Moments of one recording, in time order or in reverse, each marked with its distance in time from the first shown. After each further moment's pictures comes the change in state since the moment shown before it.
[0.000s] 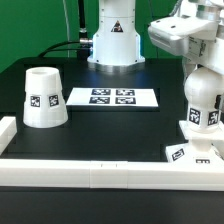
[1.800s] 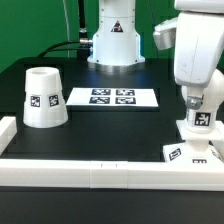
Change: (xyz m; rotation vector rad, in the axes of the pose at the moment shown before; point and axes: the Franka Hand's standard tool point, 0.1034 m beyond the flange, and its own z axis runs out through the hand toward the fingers) arm -0.005 -0.005 0.001 0.032 0.032 0.781
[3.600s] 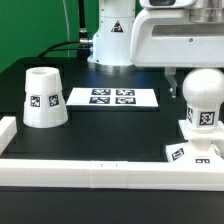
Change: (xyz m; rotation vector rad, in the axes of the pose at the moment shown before) arm 0.006 -0.011 0.002 0.083 0.058 1.429
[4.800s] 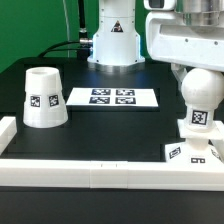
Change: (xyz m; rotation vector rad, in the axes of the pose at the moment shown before) arm -0.006 -0.004 0.000 0.037 -0.055 0.512
